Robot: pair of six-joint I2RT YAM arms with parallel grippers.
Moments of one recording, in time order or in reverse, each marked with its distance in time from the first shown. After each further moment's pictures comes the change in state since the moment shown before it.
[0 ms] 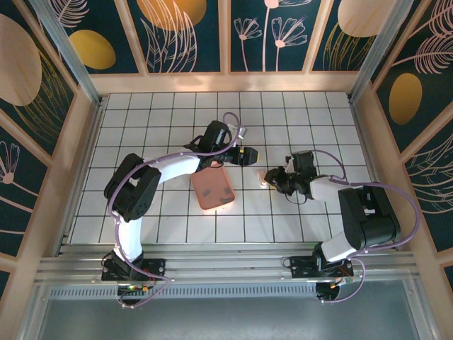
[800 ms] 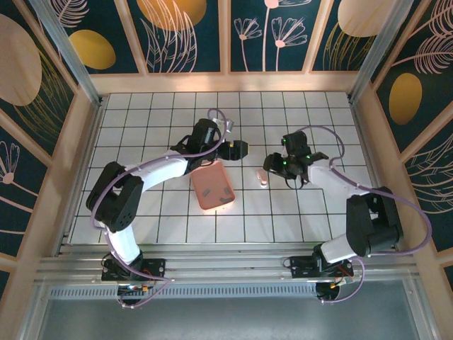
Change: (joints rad) left arm 0.038 -0.175 -0.111 -0.004 -0.181 -0.020; right arm 0.103 -0.032 0.335 -0.456 0.310 -0.238
